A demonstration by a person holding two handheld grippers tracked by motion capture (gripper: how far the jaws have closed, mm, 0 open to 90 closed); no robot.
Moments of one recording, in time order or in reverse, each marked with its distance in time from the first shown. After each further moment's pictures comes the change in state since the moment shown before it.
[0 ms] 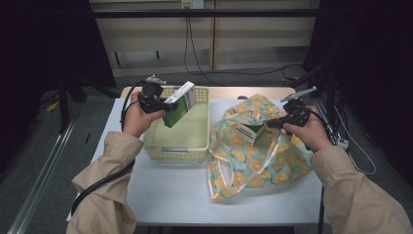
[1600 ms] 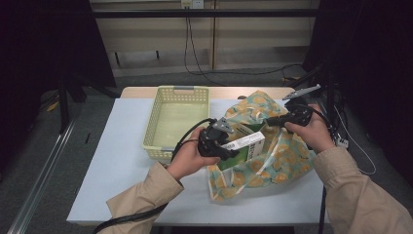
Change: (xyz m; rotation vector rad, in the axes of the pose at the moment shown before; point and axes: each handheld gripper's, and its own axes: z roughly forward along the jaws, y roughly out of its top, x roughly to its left) left arm -0.183 -0.015 0.057 0.093 -0.364 0.317; right arm 0.012 0.006 -0.015 -0.038 -0.003 -0.026
